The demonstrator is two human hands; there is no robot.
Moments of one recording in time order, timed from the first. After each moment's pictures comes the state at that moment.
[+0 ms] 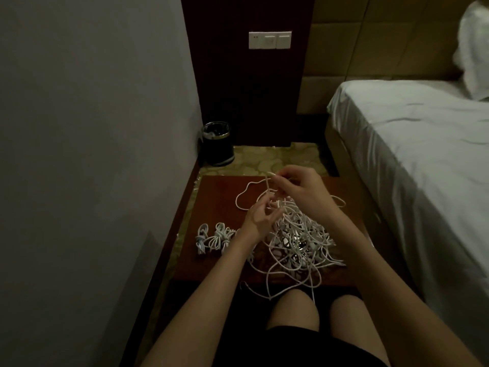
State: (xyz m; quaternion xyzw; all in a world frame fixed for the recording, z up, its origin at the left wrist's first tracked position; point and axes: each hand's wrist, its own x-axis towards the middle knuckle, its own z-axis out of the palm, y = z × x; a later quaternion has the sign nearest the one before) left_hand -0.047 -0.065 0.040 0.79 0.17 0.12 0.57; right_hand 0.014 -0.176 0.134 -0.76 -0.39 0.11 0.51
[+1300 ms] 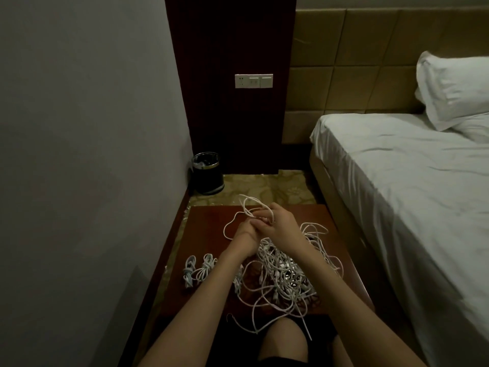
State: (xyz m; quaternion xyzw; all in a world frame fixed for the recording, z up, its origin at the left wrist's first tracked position) left_hand -0.015 -0.072 0.079 0.77 0.30 0.10 0.55; right_hand 0.018 -0.169 0.114 -0.82 -0.39 0.05 0.42
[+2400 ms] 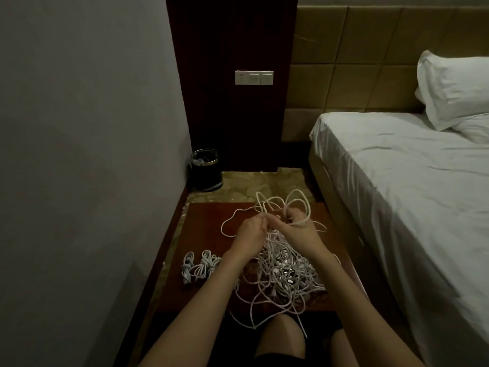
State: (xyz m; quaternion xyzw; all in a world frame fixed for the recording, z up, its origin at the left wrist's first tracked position) left_hand -0.031 -0.078 0.073 0.89 0.17 0.13 0.41; right_hand 0.022 -0.199 0.107 -0.82 -0.29 0.13 0.48
